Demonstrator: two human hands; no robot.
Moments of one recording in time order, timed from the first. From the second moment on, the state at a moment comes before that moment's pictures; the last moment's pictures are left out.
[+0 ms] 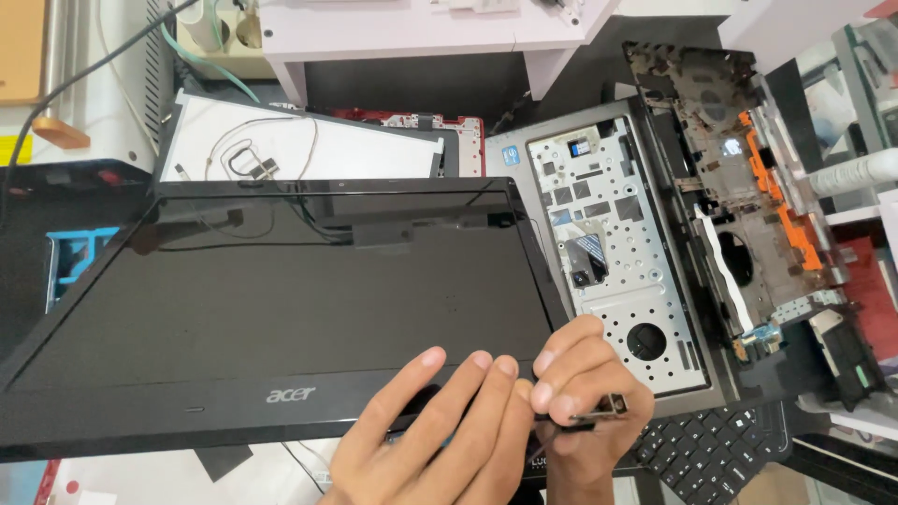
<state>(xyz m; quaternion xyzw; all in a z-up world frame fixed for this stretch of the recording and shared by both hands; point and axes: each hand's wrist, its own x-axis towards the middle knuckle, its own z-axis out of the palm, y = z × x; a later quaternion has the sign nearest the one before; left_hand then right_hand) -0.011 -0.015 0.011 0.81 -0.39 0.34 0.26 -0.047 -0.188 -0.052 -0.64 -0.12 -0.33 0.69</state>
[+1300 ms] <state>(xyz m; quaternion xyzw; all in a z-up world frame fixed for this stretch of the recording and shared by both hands) -0.026 -0.006 0.013 0.86 -0.38 0.26 0.22 -0.045 -0.226 -0.064 -0.61 -0.17 -0.32 0.71</state>
